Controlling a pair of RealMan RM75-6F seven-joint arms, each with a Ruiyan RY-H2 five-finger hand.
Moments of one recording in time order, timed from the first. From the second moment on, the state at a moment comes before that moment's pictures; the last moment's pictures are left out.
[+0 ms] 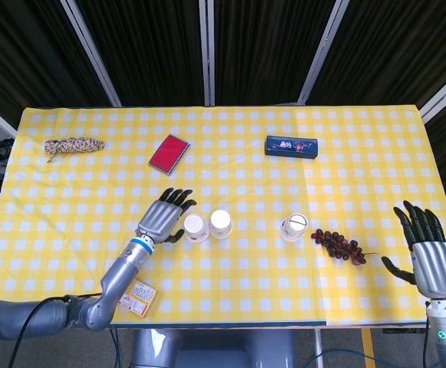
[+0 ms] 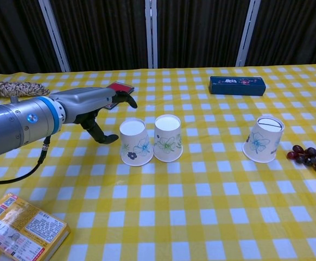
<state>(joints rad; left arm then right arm) -0.84 -1.62 -0.17 -1.56 0.88 0.96 0.55 0.12 -1.20 0.10 -1.49 -1.55 1.54 0.04</state>
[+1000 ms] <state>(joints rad) -0.34 -1.15 0.08 -1.79 1.38 1.50 0.22 0.25 -1.23 0.11 -1.67 -1.48 1.31 -0.23</state>
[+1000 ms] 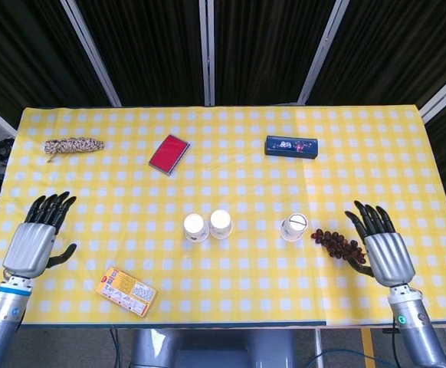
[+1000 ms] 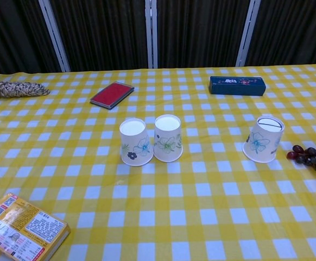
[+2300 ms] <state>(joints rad) -0.25 -1.08 0.02 -1.79 1.49 1.46 0.13 0.58 -1.37 0.21 -1.68 -0.90 1.02 -0.59</state>
